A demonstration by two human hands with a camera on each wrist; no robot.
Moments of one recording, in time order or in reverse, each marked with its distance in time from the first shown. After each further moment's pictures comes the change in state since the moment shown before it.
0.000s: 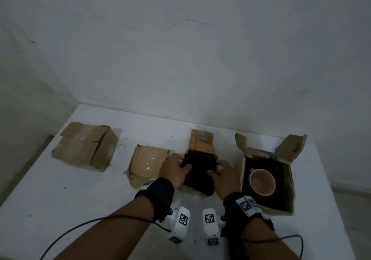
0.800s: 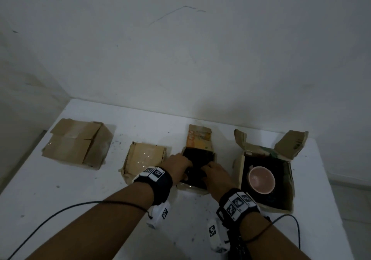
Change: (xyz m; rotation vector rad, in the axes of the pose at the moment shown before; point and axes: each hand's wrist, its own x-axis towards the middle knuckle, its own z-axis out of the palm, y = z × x) left_hand 0.032 0.007 0.002 0.831 -0.458 0.418; right_hand 0.014 0.002 0.006 -0.606 -0.325 -0.426
